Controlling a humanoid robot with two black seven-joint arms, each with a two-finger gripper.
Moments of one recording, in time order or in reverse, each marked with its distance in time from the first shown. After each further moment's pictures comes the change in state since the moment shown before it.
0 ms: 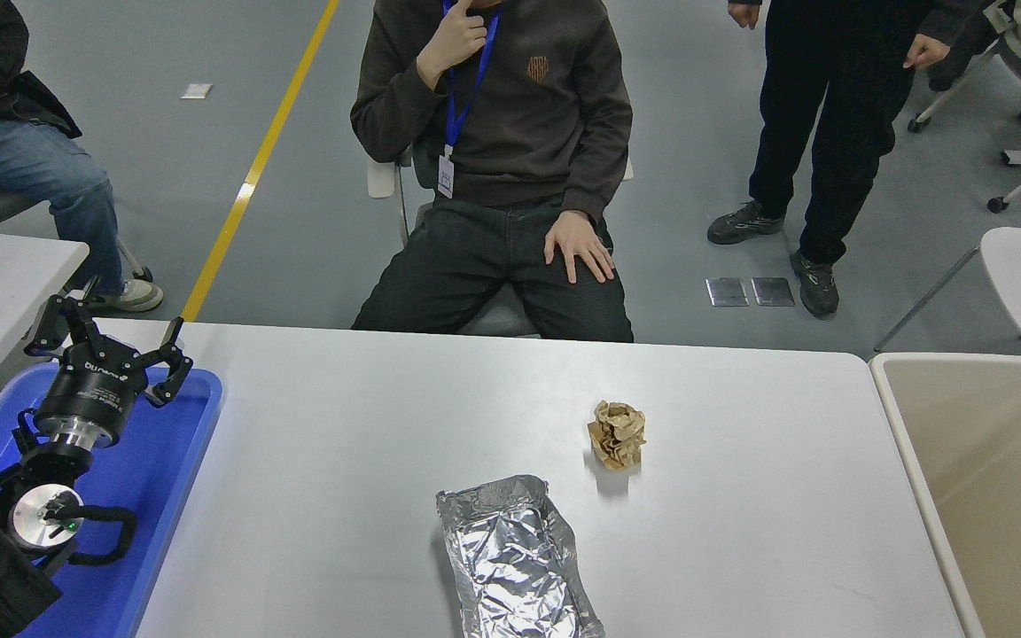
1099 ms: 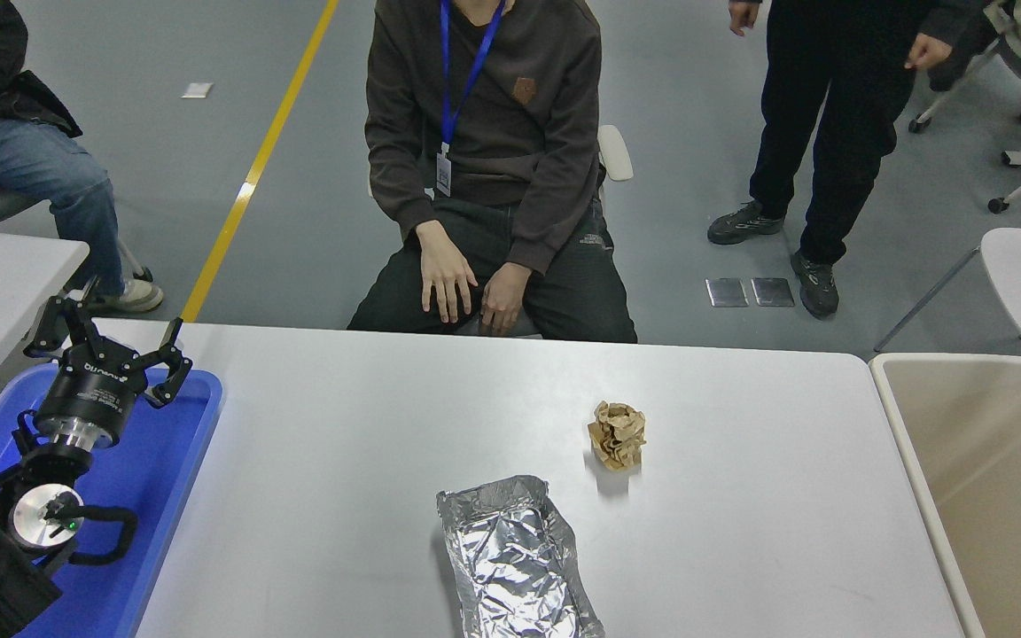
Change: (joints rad) left arm 0.000 0.000 0.000 0.000 0.000 0.000 -0.001; right arm -0.039 -0.137 0.992 0.478 0.101 0.030 0.010
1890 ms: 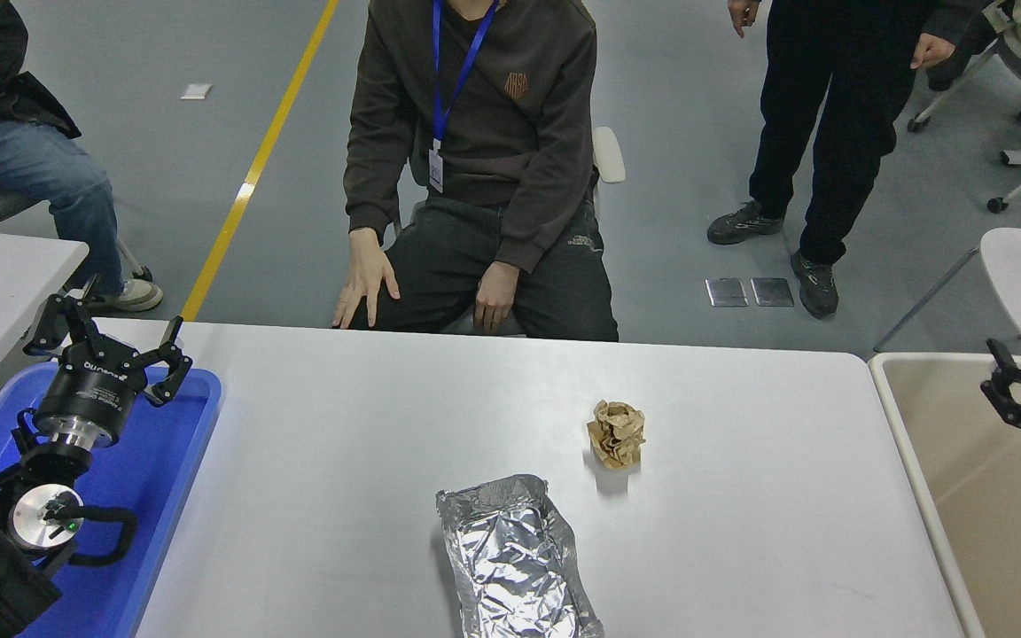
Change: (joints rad) left arm 0.000 0.000 0.000 0.000 0.000 0.000 0.000; right arm -0.207 0.197 0.450 0.260 0.159 0.390 0.076
